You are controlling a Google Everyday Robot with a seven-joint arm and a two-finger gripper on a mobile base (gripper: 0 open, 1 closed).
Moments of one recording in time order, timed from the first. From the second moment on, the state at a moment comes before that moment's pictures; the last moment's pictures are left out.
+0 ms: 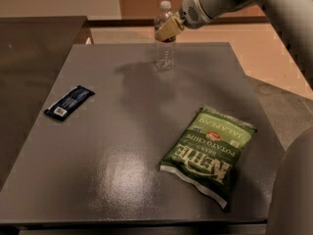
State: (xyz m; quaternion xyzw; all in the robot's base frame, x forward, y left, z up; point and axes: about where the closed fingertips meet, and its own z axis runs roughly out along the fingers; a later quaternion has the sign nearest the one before) arm 0.729 -0.042 0.943 -0.44 0.79 0.18 0.39
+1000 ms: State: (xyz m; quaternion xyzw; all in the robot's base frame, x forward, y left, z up) arm 0.689 -0.004 0.960 -0.47 0.76 0.23 0.39
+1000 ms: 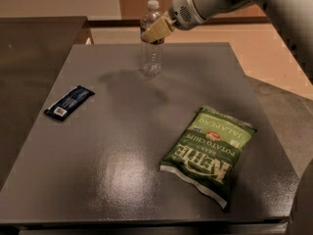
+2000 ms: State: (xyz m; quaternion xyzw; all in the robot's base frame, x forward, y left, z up) arm 0.639 0.053 0.973 -0.49 0.74 0.24 0.38
